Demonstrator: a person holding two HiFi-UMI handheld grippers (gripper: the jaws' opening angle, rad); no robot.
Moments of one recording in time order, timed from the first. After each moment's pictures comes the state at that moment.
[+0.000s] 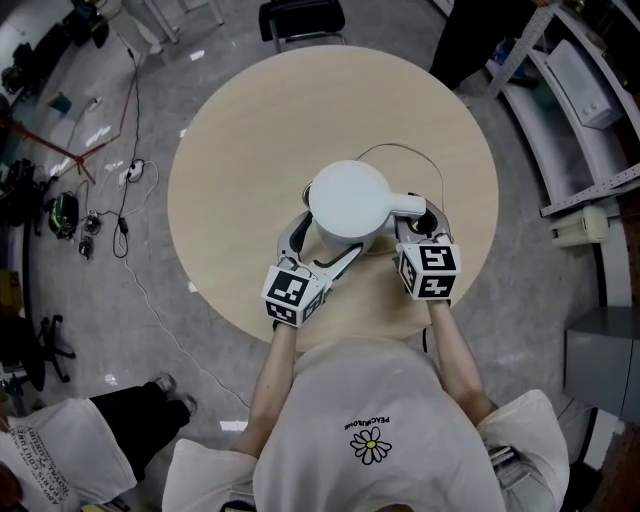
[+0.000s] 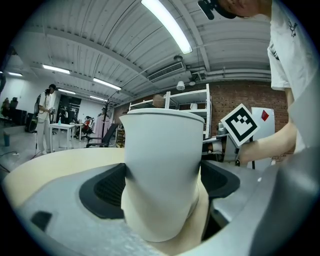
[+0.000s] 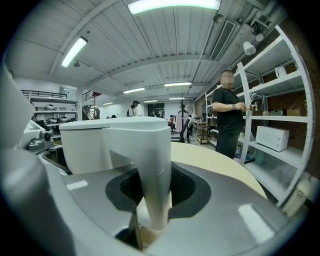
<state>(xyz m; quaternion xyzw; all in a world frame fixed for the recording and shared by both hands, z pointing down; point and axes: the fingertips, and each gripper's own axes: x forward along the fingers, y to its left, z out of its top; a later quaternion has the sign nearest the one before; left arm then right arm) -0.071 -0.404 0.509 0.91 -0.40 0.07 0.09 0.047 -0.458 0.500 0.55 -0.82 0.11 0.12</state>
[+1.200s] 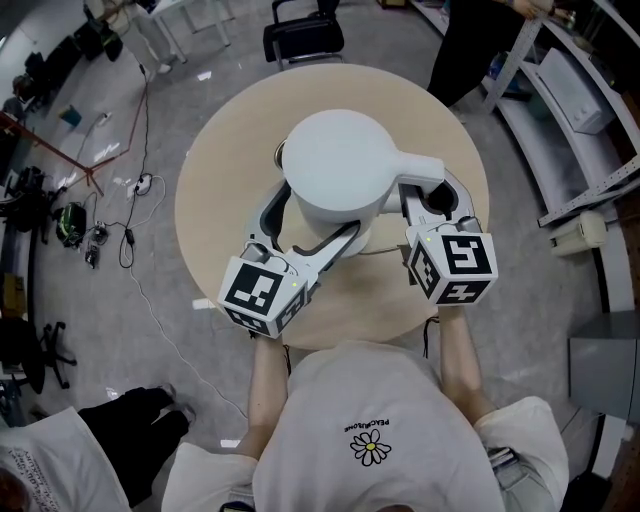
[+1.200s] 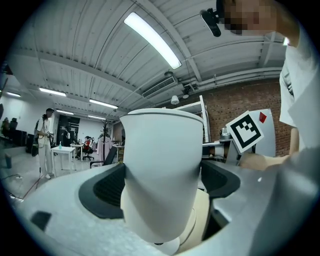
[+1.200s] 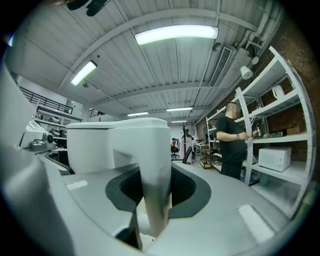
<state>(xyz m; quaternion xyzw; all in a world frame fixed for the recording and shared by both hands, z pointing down) -0.070 -0.371 0.334 0.91 -0.42 0.04 0.01 0.047 -0.420 0.318 0.55 -0.83 0.02 0.01</state>
